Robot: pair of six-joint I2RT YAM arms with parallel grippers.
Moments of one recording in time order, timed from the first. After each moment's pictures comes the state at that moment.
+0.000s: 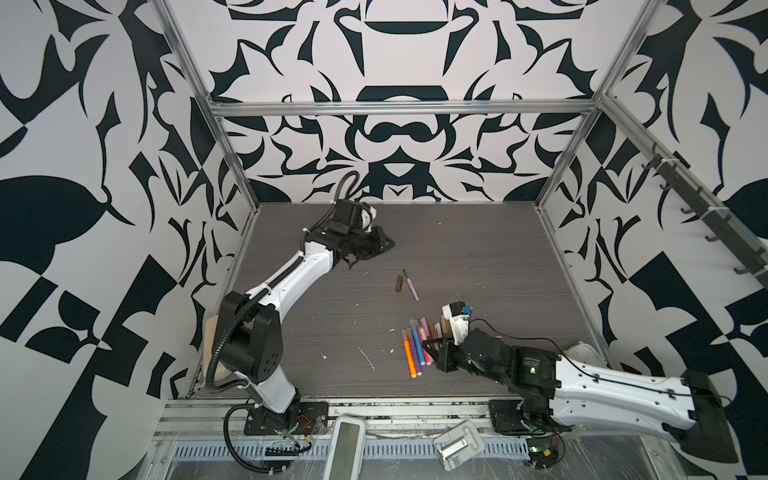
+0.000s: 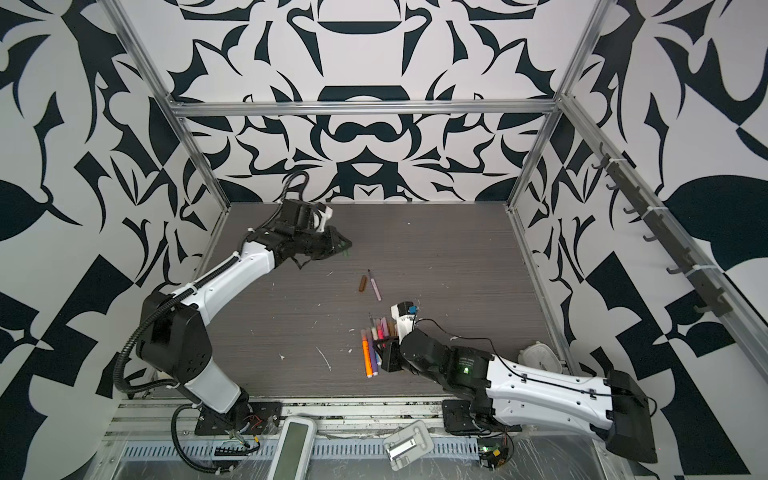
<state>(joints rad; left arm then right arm) -0.42 1.67 1.37 -0.46 0.45 -0.64 1.19 0.78 0.46 -0.30 0.16 1.04</state>
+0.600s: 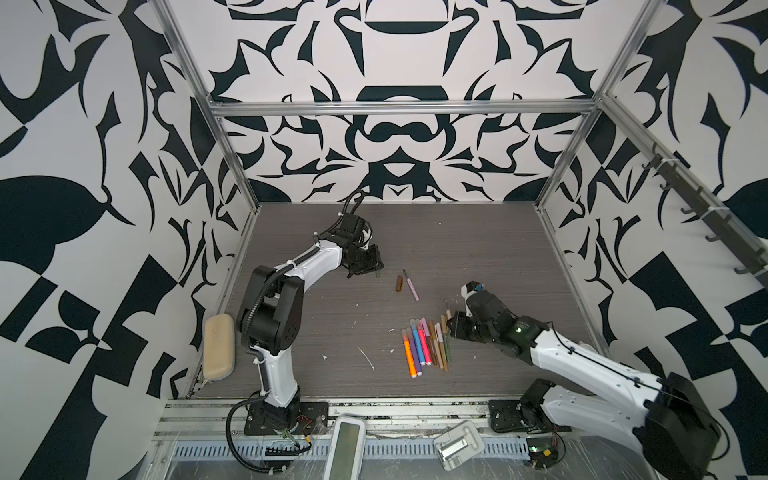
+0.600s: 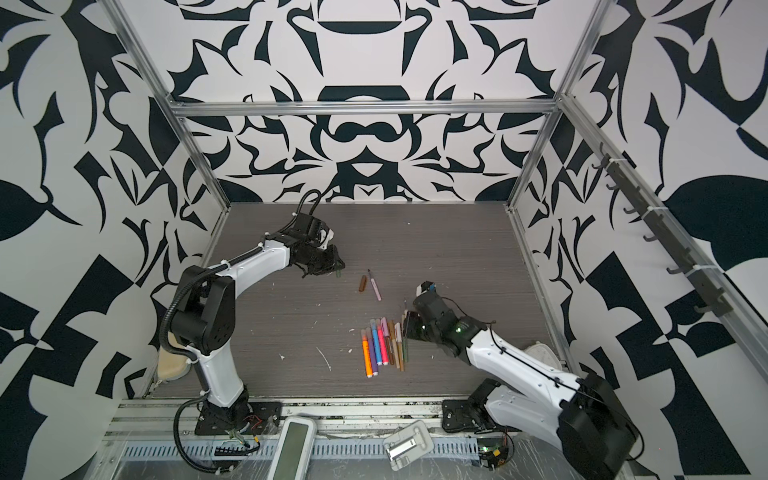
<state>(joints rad) -0.41 1.90 1.35 -0.52 0.43 -0.51 0.60 1.13 0.59 -0.37 -0.11 0.75</state>
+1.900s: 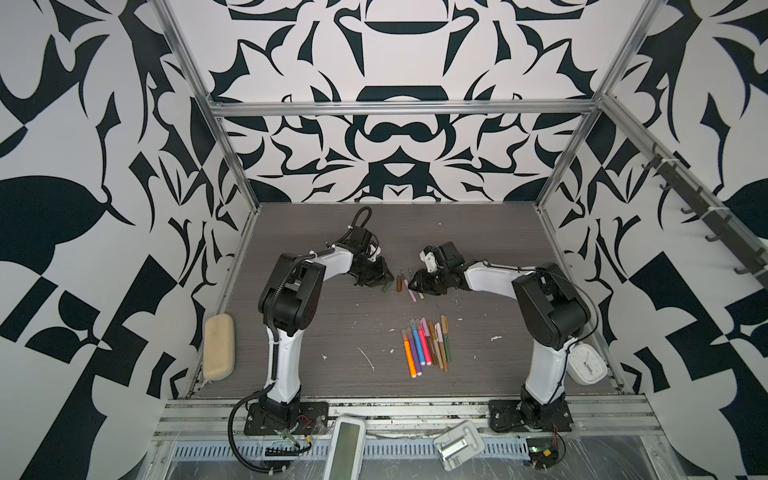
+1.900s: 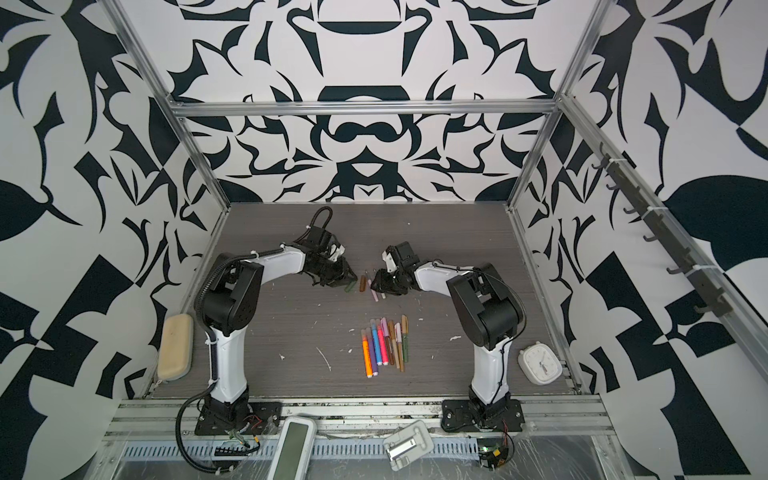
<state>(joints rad) -0.43 2.07 1.33 -0.38 0.59 -0.59 0.49 1.91 1.10 -0.15 -0.43 0.56</state>
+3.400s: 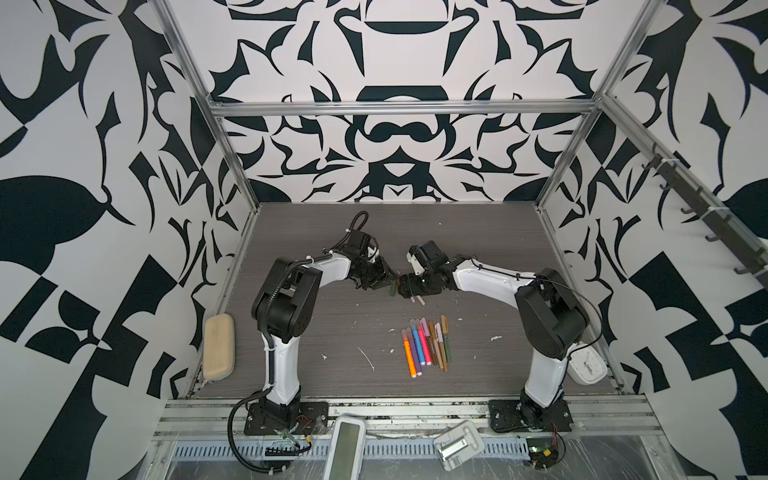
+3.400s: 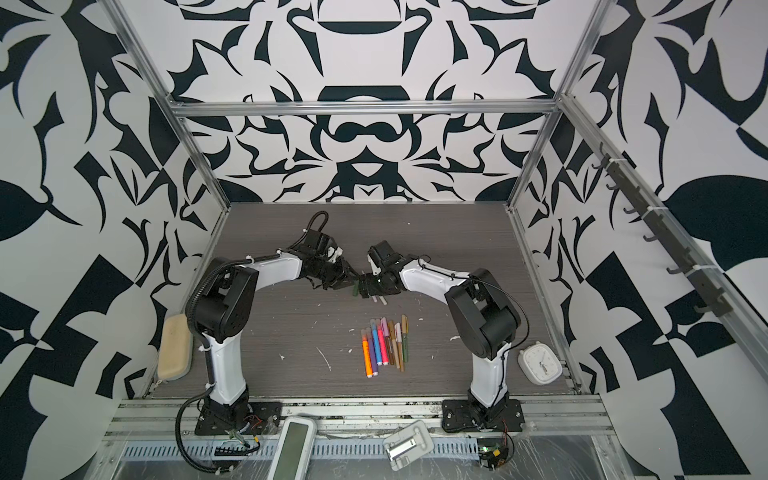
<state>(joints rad) -0.44 1.99 1.23 -0.24 0.64 -0.82 0.64 1.87 1.25 -0.46 -0.14 0.42</state>
